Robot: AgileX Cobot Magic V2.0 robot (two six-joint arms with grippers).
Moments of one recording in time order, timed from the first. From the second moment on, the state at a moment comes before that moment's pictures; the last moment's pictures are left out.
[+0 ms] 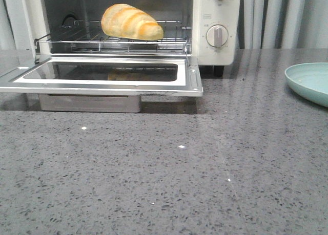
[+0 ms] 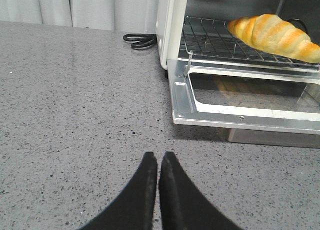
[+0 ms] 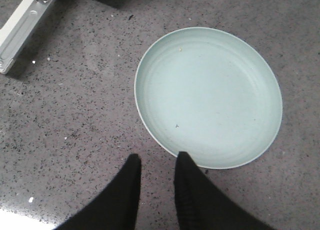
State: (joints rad) left arm -0.01 0.02 -0.23 -0.27 0.50 0.13; right arm 0.51 0.83 -1.03 -0.35 1.12 0.24
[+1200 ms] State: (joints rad) left arm -0.01 0.02 -0.23 -0.27 0.50 0.13; right arm 0.12 0.32 -0.34 -0.28 0.35 0.23
